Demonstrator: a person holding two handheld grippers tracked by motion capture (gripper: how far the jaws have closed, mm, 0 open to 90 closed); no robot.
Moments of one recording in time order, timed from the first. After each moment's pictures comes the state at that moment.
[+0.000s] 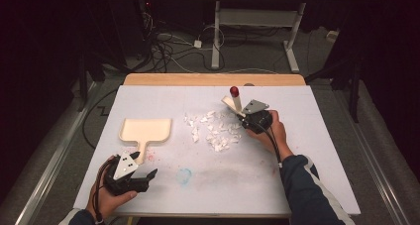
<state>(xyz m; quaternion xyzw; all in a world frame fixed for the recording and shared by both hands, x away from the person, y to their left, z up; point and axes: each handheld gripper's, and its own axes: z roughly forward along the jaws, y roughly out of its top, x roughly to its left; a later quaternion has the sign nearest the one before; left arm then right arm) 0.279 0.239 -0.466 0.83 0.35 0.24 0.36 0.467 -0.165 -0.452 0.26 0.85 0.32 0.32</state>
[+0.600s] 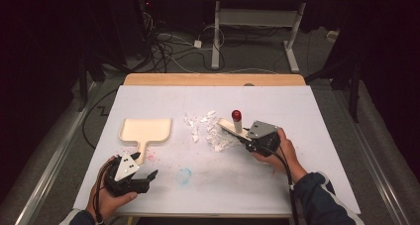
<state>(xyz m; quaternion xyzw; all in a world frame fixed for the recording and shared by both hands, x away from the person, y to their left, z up) 0.277 0.236 -0.465 0.83 0.35 0.25 0.36 0.393 -0.174 -0.440 0.19 0.88 0.34 0.28</state>
